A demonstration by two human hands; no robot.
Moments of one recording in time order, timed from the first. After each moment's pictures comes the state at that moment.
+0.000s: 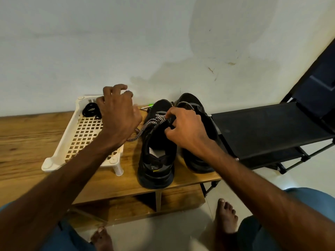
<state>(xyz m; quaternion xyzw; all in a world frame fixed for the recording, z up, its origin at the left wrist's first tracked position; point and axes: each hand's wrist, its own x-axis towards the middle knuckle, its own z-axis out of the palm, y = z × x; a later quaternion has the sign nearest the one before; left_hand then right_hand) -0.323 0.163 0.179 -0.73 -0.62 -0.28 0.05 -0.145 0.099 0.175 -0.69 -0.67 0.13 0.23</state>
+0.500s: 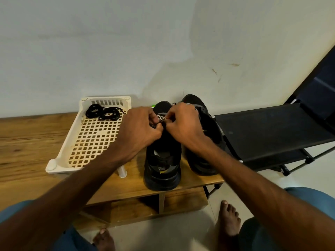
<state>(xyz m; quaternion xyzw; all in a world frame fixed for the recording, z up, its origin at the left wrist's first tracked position) -0.306 0.135 0.176 -0.77 -0.56 -0.28 -0.13 -0.158 0.124 0.174 -0.70 -0.66 0.10 0.26</state>
